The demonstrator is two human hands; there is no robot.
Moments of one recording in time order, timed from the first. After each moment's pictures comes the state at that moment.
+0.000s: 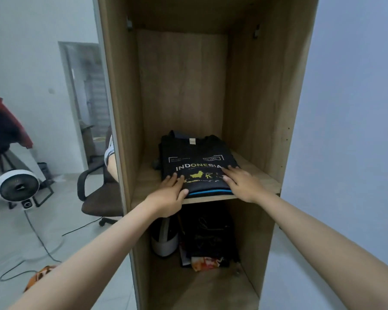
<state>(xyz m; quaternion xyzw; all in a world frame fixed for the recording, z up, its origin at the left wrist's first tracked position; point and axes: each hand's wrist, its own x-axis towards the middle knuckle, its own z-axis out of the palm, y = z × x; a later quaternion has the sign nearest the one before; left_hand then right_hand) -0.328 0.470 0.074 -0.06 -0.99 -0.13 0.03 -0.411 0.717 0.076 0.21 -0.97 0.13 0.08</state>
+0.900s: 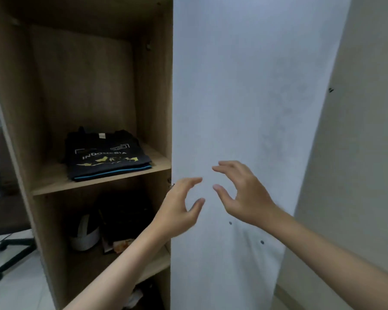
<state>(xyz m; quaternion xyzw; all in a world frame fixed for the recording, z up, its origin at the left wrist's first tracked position) -0.105 0.721 0.077 -0.33 -0.82 -0.41 0.20 -0.063 0.899 0.110 0.19 -0.88 0.18 0.41</state>
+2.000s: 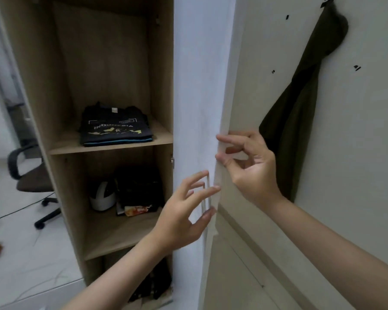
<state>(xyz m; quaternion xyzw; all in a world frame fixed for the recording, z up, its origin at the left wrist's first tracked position) -0.025 0.779 0.020 -0.43 -0.74 -0.36 0.37 -0.003 0.940 0.114 0.31 -0.71 0.48 0.42</state>
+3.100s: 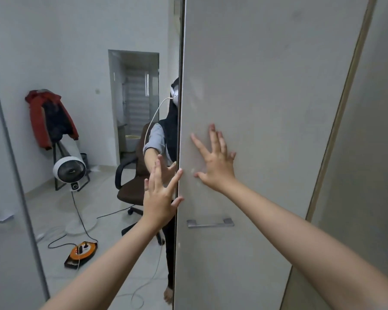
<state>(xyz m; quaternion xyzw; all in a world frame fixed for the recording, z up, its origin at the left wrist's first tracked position) -0.201 0.386 0.029 0.02 -0.90 -0.11 0.41 -0.243 0.552 0.135 0.28 -0.90 0.14 0.30</state>
